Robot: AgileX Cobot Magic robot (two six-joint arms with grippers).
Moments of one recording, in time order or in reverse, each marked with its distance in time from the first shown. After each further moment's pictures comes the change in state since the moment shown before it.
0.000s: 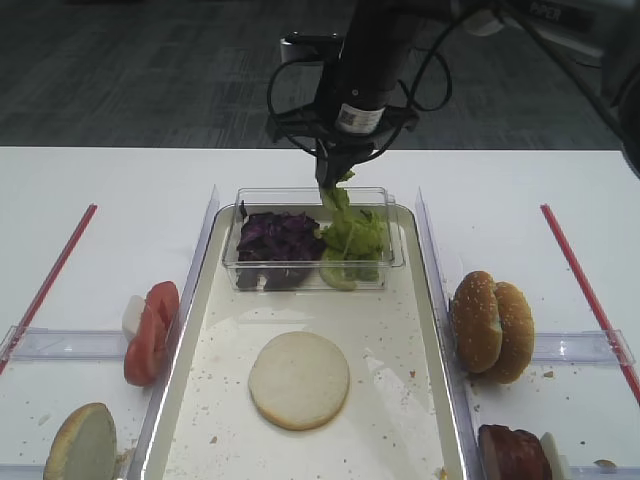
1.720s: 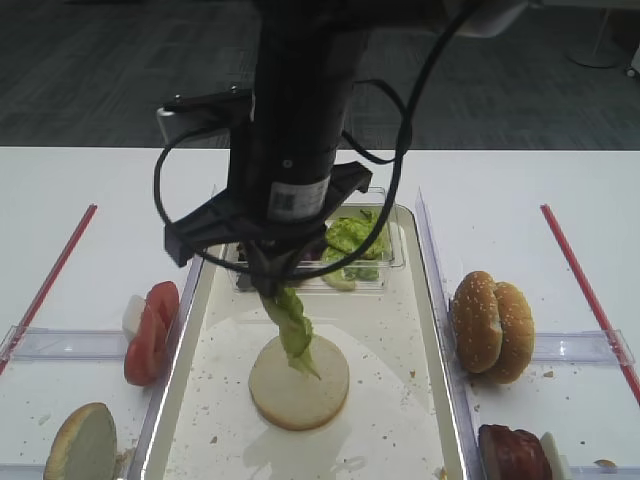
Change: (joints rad) left arm 0.000 0.000 0.000 0.000 0.000 0.000; right arm 0.317 -0.346 0.457 -0.038 0.005 0.037
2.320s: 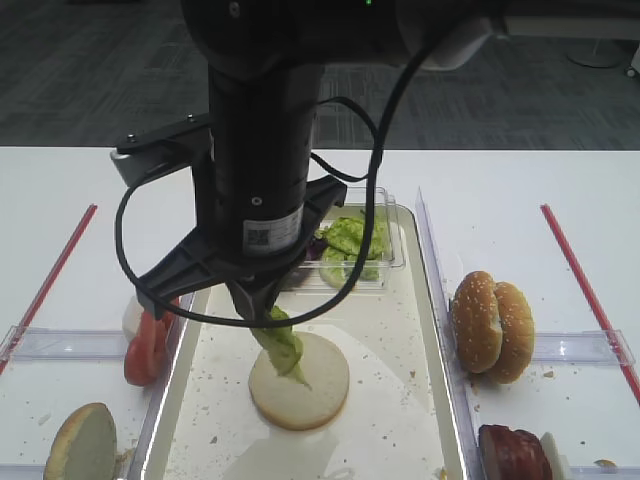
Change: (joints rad) left arm 0.000 0.000 0.000 0.000 0.000 0.000; right arm 0.107 0.000 0.021 -0.091 -0.004 0.012
